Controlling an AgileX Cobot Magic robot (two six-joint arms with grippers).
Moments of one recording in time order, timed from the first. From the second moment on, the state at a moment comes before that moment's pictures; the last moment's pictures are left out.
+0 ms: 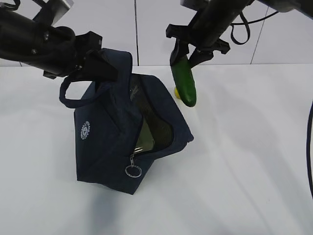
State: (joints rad) left arm -0.30 1.66 -1.17 -1.07 0.71 0.63; right arm 0.27 2.35 -2.33 0.34 1.24 0.07
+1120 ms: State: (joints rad) left arm -0.30 1.66 -1.17 -1.07 0.69 0.63; right arm 0.31 2.13 -2.03 0.71 1.24 -0.19
